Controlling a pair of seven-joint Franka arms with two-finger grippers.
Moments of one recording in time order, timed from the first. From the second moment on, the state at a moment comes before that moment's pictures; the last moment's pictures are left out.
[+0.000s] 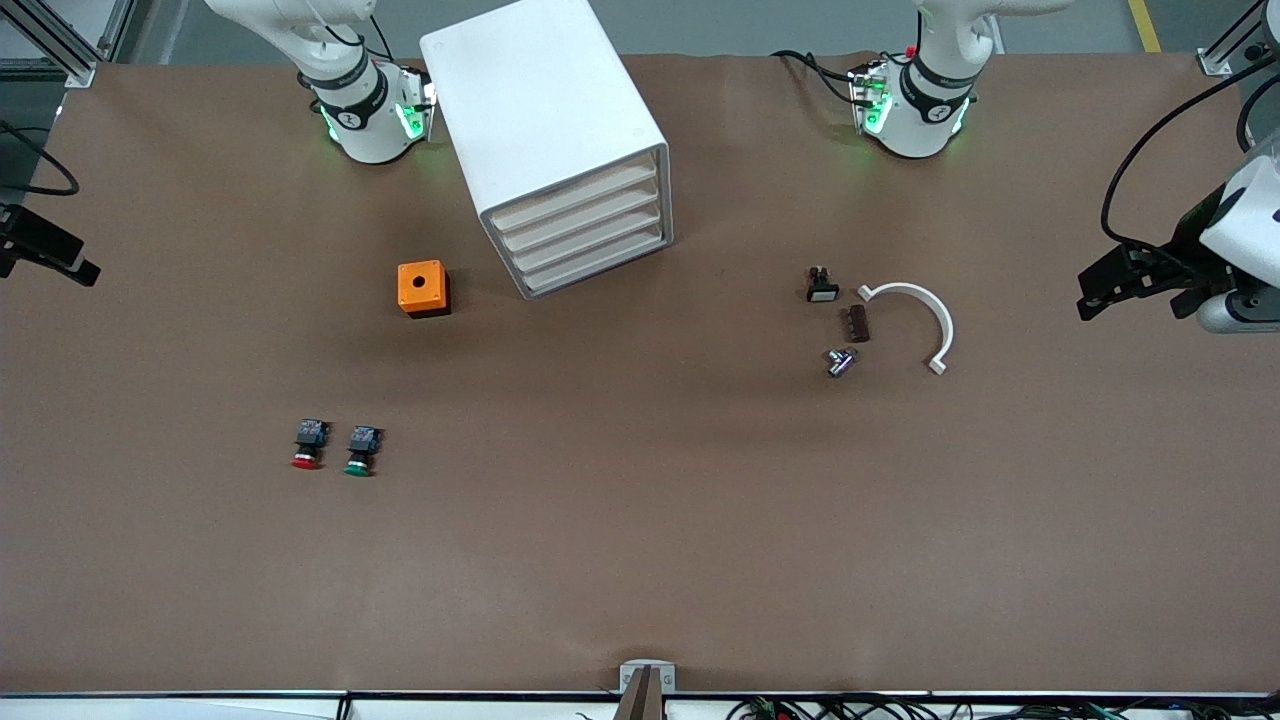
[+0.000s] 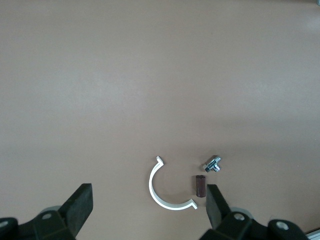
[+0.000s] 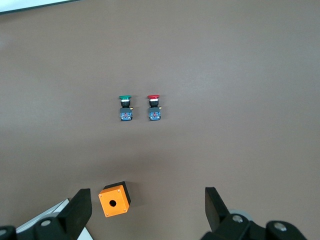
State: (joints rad) left arm -0.05 0.07 -0.04 -1.52 0.02 1.66 -0.08; right arm -0.04 0.01 -0.08 -1.51 0.05 1.56 0.03
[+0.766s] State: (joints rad) left arm -0.07 0.10 -0.04 -1.52 0.02 1.61 -0.08; right arm -0.04 0.01 -0.08 -1.51 0.05 1.56 0.03
